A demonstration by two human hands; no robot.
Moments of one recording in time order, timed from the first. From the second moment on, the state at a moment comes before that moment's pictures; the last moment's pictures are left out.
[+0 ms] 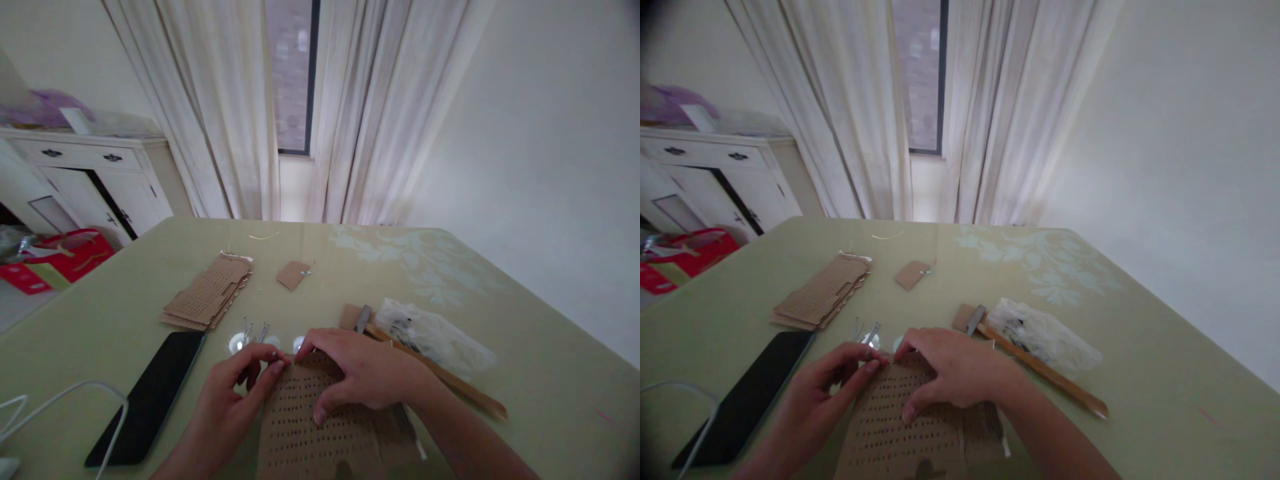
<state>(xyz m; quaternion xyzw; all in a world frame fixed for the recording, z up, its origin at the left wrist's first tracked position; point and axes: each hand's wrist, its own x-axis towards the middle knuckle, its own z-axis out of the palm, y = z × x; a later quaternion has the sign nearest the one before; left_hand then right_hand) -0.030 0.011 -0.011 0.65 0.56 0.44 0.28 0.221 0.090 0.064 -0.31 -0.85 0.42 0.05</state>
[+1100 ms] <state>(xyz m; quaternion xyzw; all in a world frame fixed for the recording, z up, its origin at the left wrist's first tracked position) -0.032 0.014 -0.005 0.73 0.48 0.45 0.18 0.223 0.090 0.074 -0.30 -0.87 0.39 0.07</state>
